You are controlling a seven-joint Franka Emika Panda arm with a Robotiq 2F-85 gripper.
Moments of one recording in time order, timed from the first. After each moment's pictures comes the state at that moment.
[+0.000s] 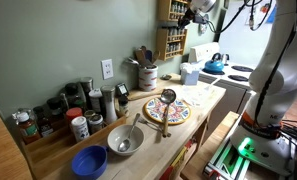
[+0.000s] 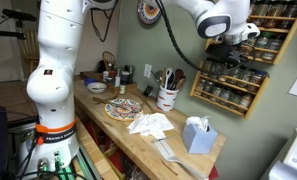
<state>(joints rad) -0.32 0.15 -0.21 -1.67 0.58 2.45 -0.76</state>
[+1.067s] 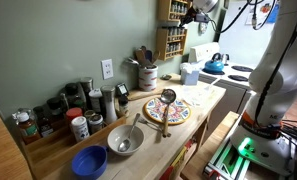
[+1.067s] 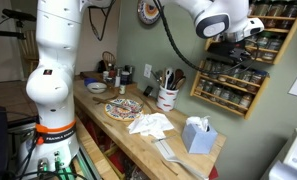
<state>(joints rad) -0.33 0.12 -0.21 -1.72 0.60 2.58 -0.74</state>
